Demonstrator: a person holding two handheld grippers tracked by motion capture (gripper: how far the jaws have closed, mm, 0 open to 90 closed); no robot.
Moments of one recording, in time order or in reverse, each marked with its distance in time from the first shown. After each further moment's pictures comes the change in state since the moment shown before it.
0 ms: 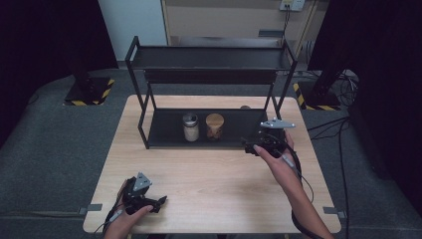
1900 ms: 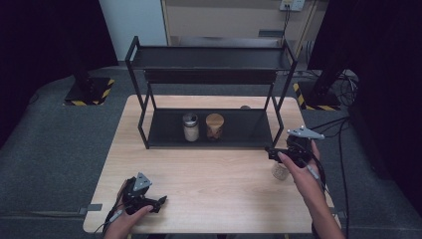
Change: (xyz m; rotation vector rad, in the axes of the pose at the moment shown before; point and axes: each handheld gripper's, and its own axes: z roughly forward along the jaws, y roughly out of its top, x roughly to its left) left arm -0.001 -0.001 0.000 -0.002 0.004 -0.004; right arm -0.026 -0.030 -0.047 -0.013 -0.106 0.062
